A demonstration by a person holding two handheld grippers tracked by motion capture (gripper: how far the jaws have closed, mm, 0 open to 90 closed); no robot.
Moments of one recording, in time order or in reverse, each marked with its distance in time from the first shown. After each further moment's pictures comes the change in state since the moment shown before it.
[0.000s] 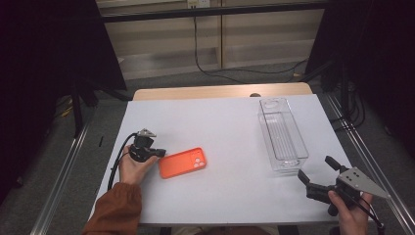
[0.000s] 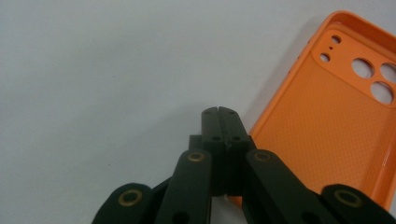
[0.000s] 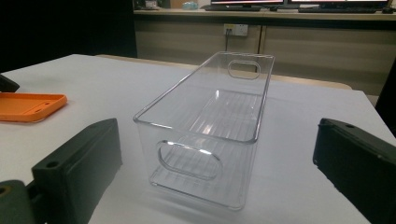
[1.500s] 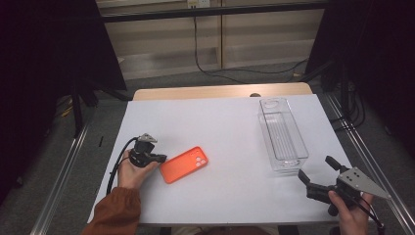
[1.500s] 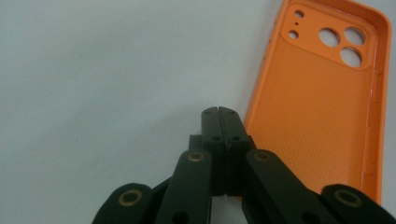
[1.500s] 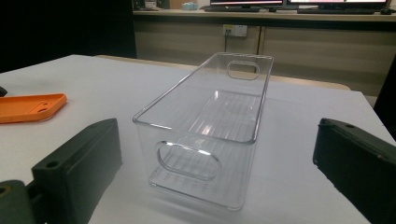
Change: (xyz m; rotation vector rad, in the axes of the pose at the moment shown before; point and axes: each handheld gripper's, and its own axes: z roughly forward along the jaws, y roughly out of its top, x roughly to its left) left arm -0.013 -0.009 -0.006 0.025 -0.037 0.026; right arm 0.000 0.000 -0.001 0.000 -0.004 0.001
